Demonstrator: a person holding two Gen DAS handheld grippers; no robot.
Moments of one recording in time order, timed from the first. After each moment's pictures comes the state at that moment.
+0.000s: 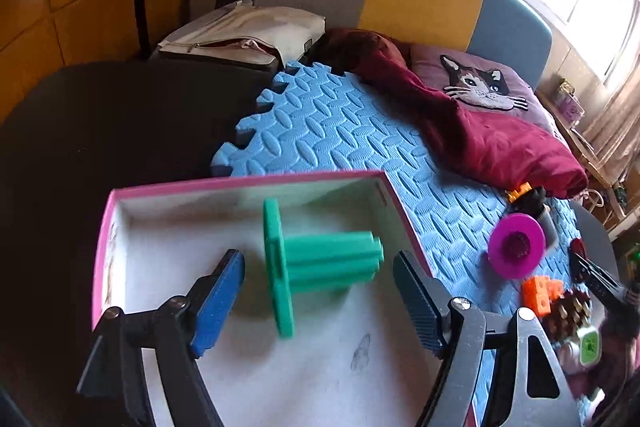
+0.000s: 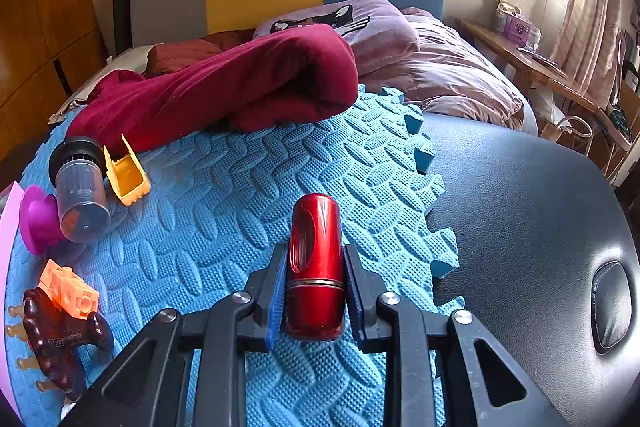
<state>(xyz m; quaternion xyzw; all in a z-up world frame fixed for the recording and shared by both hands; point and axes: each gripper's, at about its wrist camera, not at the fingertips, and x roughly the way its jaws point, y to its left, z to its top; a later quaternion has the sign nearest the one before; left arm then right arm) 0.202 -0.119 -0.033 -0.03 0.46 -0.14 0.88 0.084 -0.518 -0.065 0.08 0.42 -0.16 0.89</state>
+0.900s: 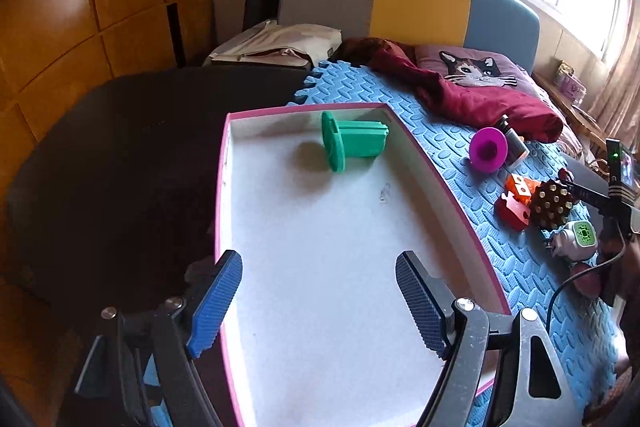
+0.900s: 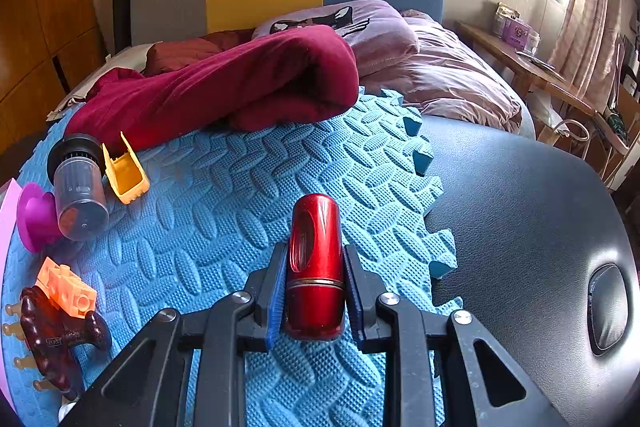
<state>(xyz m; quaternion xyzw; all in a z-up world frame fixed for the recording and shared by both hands) 0.061 -0.067 -0.009 0.02 0.42 -0.10 0.90 0.085 -0.516 -0.064 0.07 0.42 -0.16 0.89</state>
